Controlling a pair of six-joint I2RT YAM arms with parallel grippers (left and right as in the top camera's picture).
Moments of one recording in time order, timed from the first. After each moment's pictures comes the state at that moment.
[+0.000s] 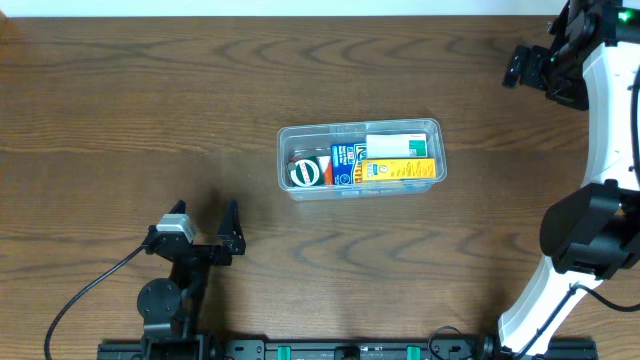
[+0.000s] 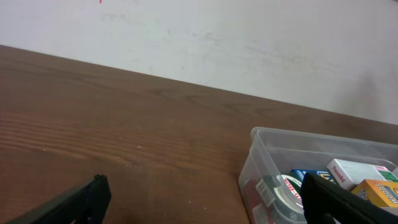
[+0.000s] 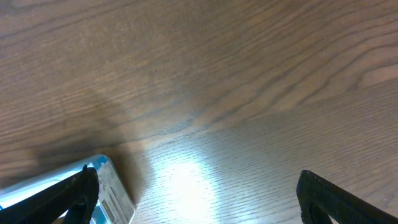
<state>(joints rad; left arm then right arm) 0.04 0.01 0.02 -0.10 0.17 -0.25 -0.17 2.07 2.12 -1.33 -0.01 0.20</state>
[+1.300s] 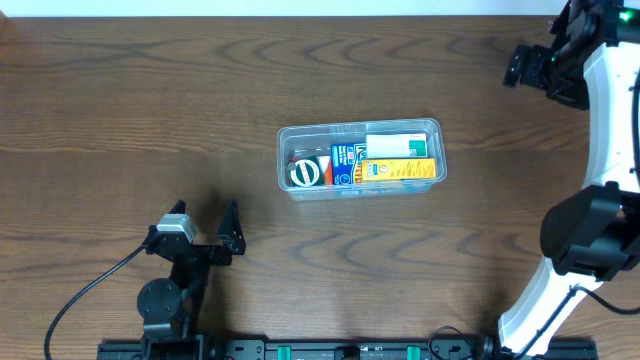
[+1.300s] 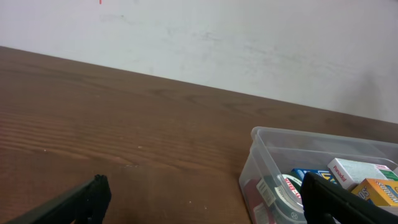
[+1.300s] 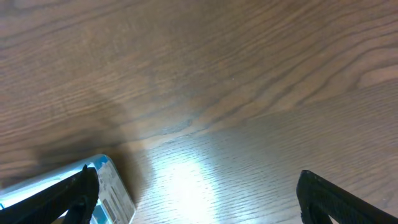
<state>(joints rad) 0.04 0.01 0.02 -0.10 0.17 -0.25 -0.17 2.05 2.12 -1.33 -0.01 0.20</state>
